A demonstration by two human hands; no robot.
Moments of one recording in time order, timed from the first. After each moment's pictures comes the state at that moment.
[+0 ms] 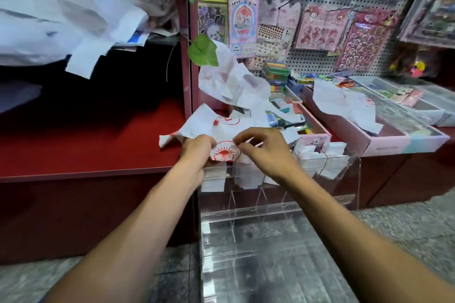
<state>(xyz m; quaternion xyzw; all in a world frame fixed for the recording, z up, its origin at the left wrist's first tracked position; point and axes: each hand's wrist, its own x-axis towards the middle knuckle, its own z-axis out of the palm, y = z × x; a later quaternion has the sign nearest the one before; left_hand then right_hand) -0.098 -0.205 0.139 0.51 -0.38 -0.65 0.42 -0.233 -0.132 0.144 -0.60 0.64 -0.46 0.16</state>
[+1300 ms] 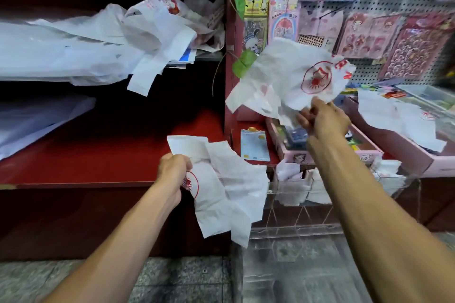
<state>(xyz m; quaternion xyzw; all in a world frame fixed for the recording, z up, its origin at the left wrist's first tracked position) 0.024 -0.250 0.121 0.59 -0.36 -0.55 0.47 -0.230 -0.209 0.198 -0.11 0.46 -0.83 0.30</state>
